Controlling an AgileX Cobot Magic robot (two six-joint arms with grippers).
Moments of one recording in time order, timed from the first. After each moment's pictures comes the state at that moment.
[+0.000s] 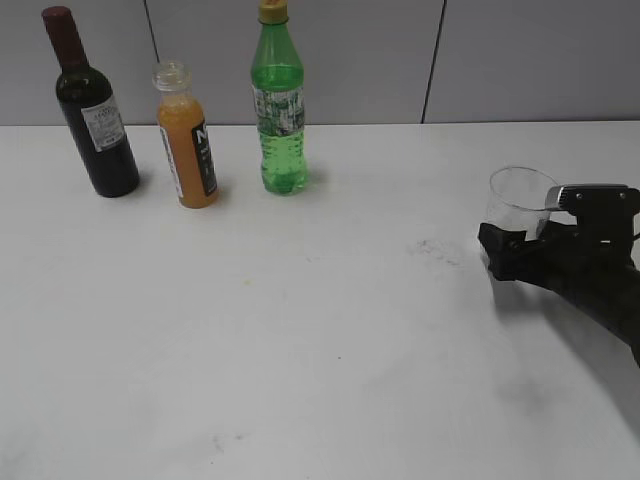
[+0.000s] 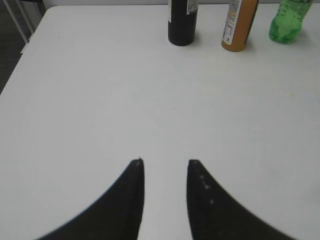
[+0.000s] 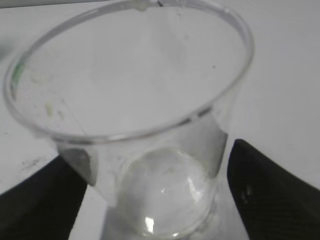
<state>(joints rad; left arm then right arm) -0.04 -0.01 -0.48 -0.06 1.10 0.06 0.11 2.14 -0.52 -0.16 -1.21 0.06</state>
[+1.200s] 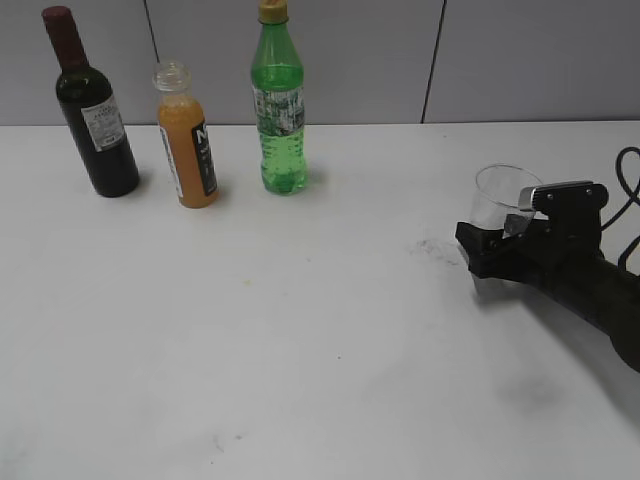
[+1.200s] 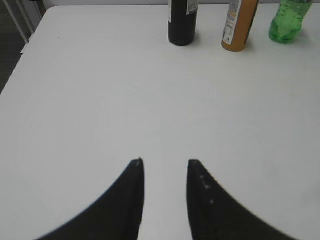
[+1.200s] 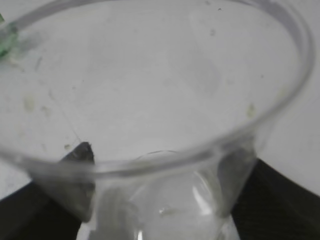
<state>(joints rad) -0.04 -0.01 -0.48 -0.06 1.10 0.06 0.10 2.24 -0.64 -0.29 -1.21 0.06</state>
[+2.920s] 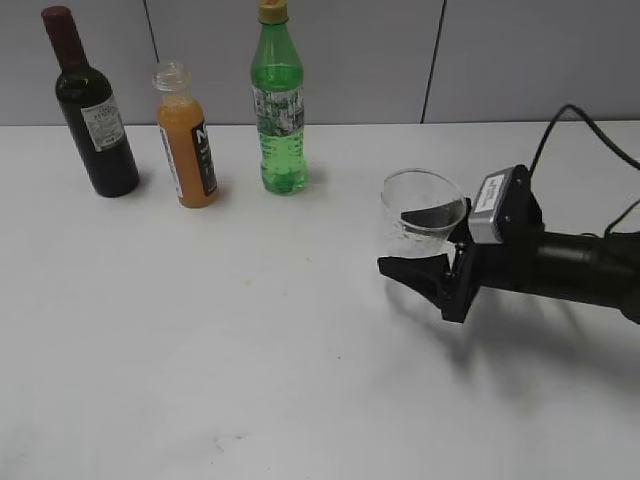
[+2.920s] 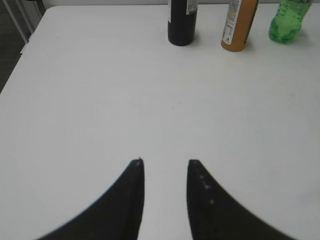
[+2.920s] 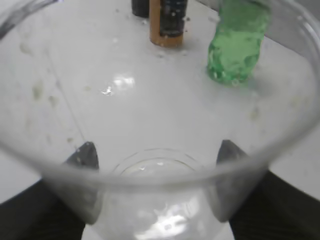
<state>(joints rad) -0.04 -0.01 -0.48 -0.06 1.10 0.06 0.10 2.14 -0.72 -1.05 -1.21 0.06</state>
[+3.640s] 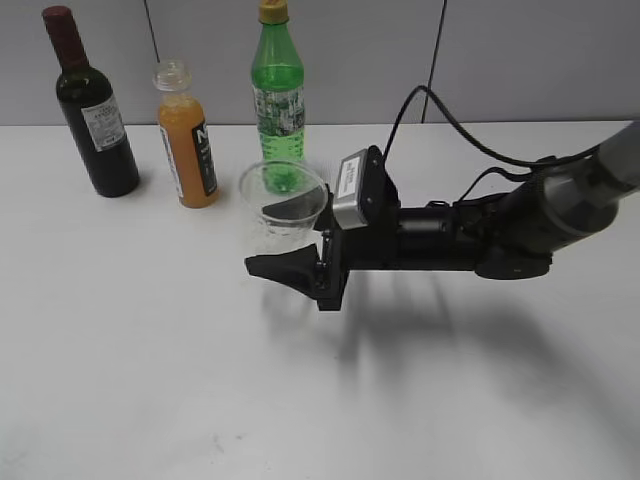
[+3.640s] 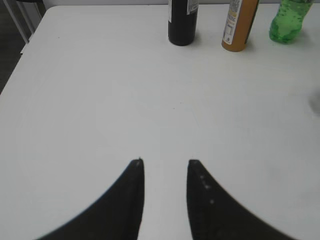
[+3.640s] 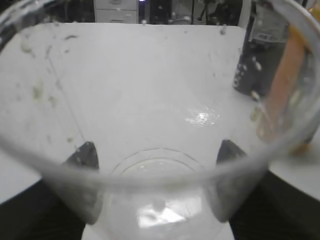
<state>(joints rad) -0.04 -0.01 -0.48 -0.06 1.10 0.06 0.42 2.26 -1.07 -1.13 -1.21 0.29</state>
